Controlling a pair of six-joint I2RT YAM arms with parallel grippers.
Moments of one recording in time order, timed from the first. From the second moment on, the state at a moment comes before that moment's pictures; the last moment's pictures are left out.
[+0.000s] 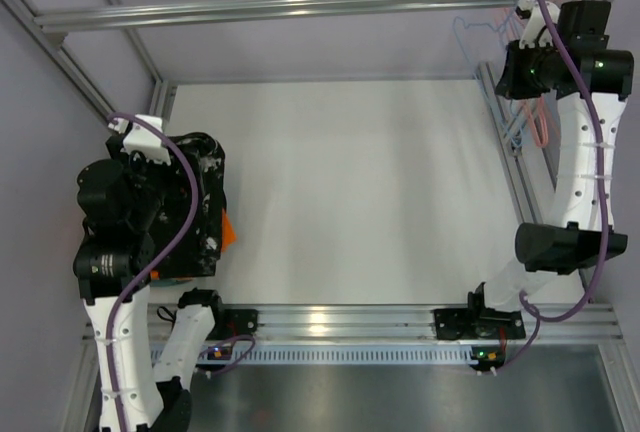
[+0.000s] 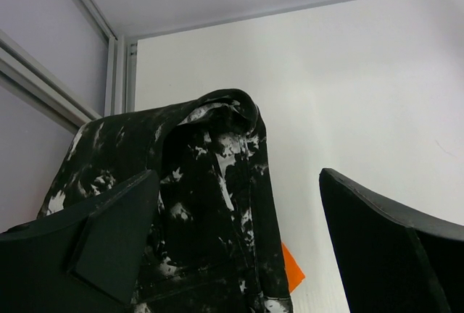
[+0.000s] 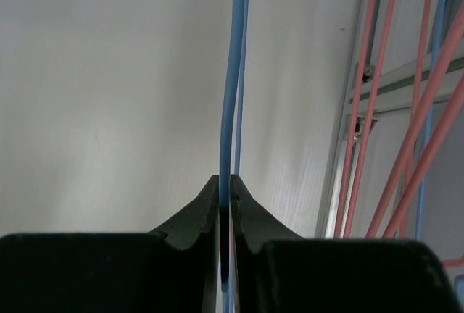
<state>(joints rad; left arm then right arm) 0.07 0.71 1.28 -0.79 0.17 0.14 -0.10 1.65 2.21 -1.29 -0.26 -0.15</state>
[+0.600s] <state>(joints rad) 0.07 0.97 1.29 -1.04 0.21 0.13 -0.12 1.22 1.73 -1.22 -0.33 -0.17</state>
